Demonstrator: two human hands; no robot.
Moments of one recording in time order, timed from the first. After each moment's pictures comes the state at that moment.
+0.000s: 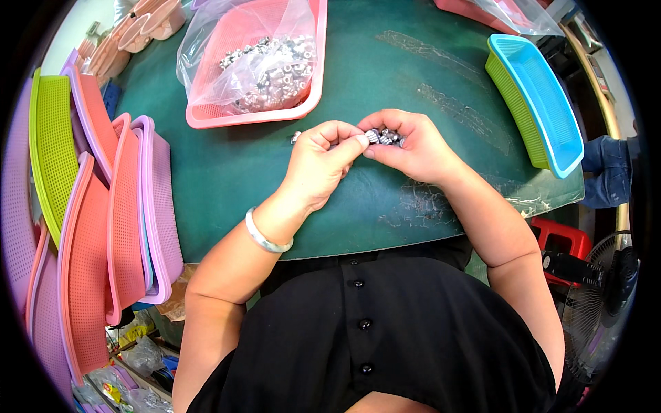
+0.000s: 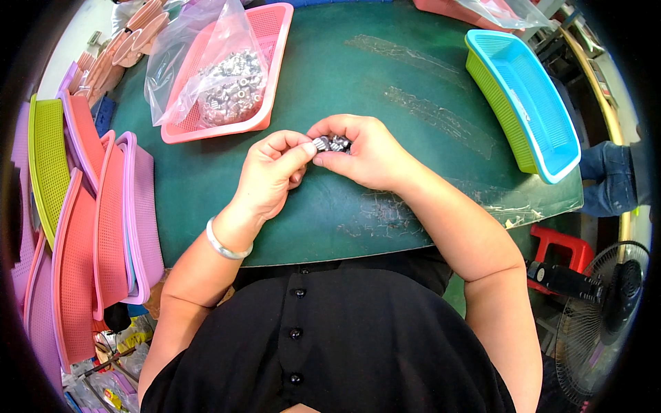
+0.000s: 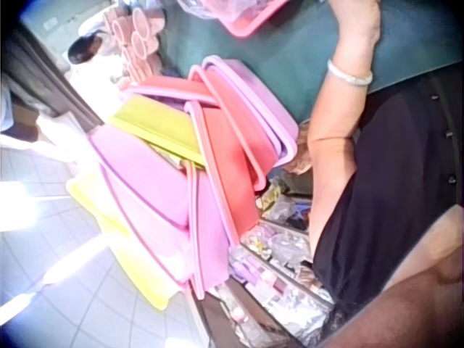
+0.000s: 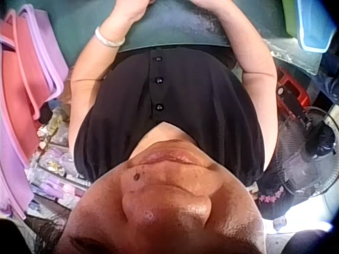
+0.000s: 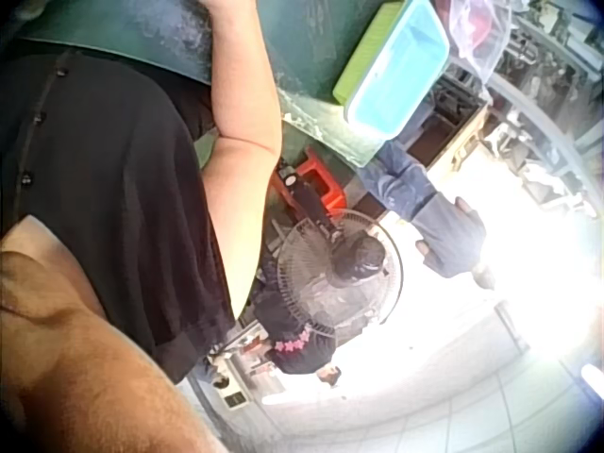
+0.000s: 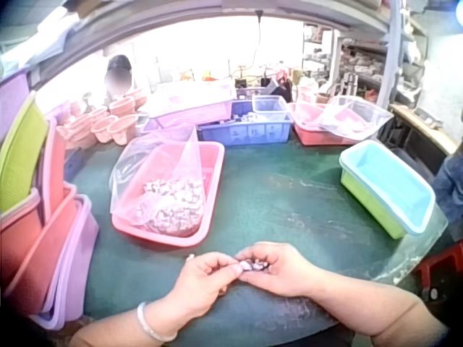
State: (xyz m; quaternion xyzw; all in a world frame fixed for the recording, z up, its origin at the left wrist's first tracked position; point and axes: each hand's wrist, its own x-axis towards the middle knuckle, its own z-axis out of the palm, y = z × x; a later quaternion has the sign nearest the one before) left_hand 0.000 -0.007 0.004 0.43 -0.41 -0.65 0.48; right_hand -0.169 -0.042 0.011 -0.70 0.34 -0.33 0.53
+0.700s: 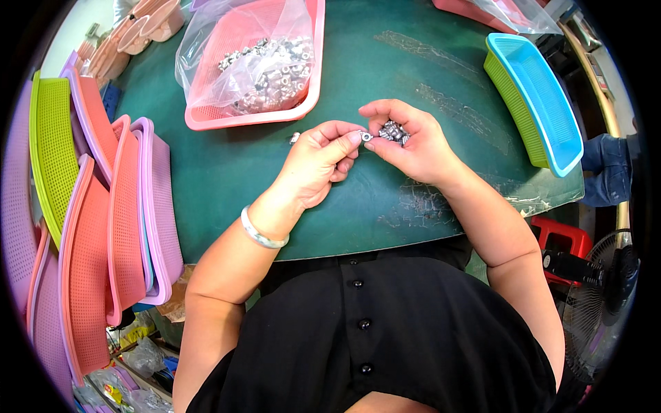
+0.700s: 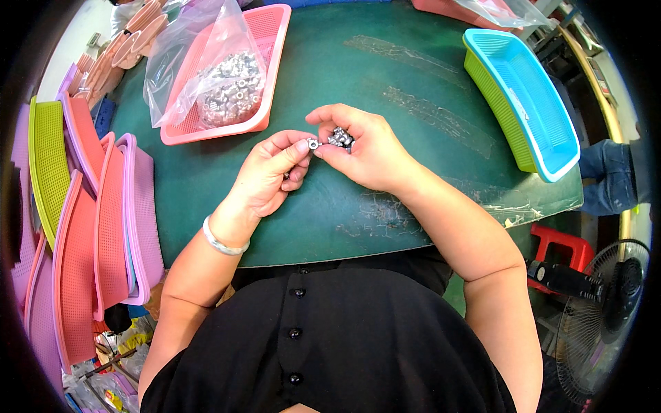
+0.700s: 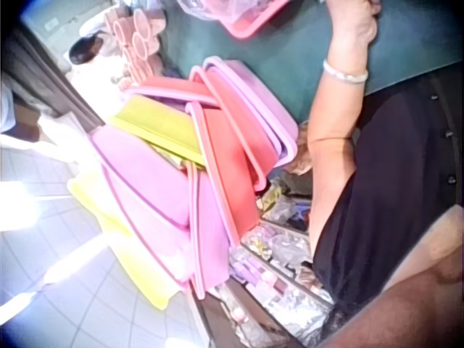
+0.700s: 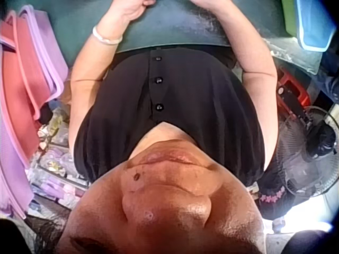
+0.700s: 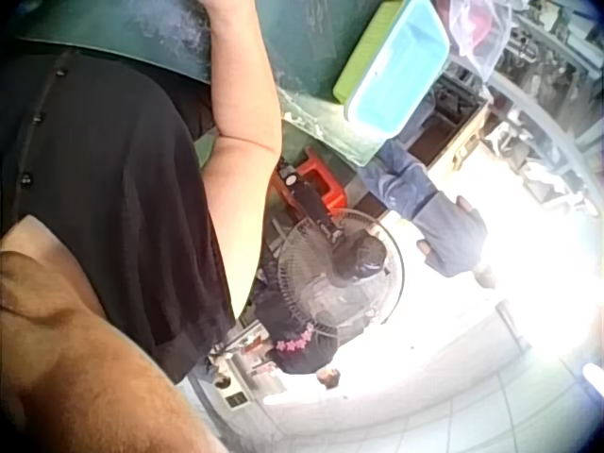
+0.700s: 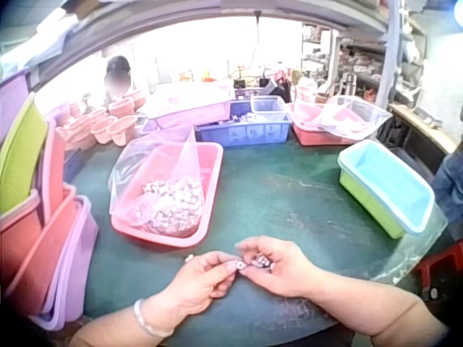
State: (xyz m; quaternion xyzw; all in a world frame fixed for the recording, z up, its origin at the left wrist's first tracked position) left_hand 0.009 -0.013 0.004 0.40 -0.31 -0.75 0.43; right_hand -0.169 -0.041 0.014 -0.75 0.32 -0.39 0.42
